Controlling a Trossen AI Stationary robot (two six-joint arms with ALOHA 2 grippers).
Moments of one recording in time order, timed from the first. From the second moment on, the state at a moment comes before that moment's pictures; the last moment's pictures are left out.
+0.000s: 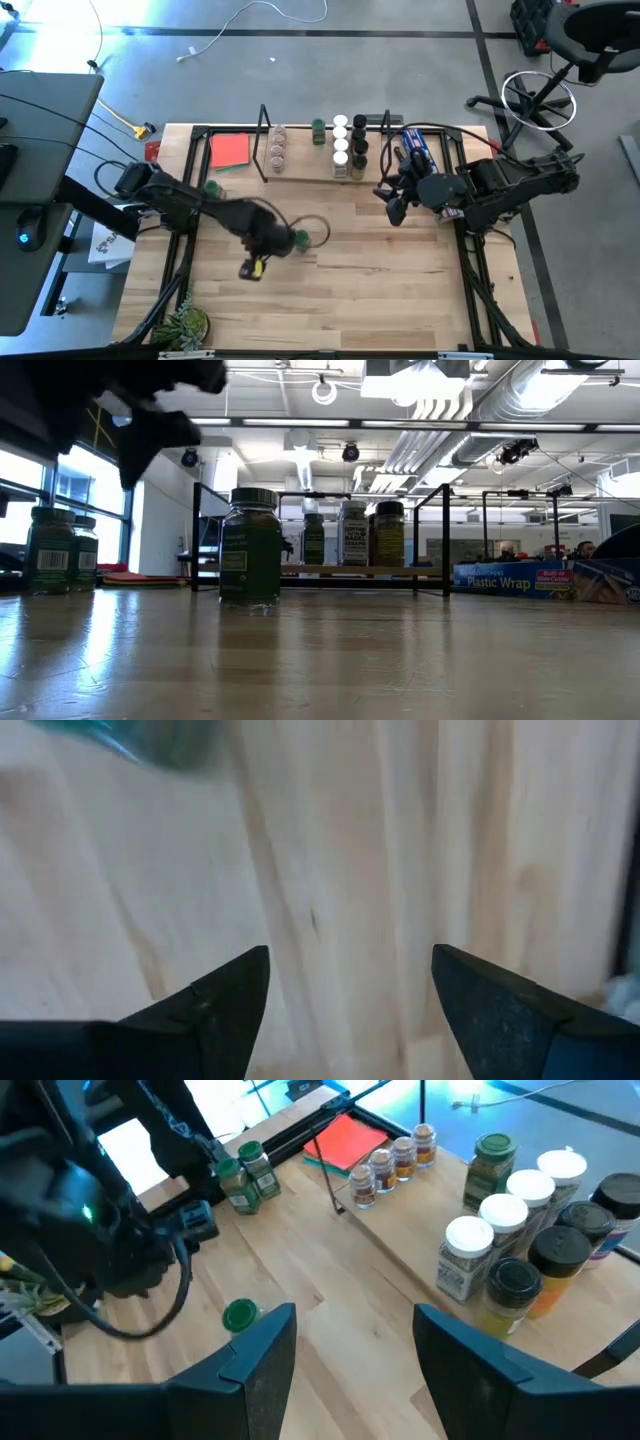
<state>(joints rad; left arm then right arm) -0.29 1.63 1.31 -1.15 0.14 -0.13 0.28 1.23 1.43 -0.91 0.57 0.72</state>
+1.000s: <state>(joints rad) -0.33 1.43 0.98 -0.64 -0.09 -0.14 0.28 1.23 1.43 -0.92 0.50 0.72</state>
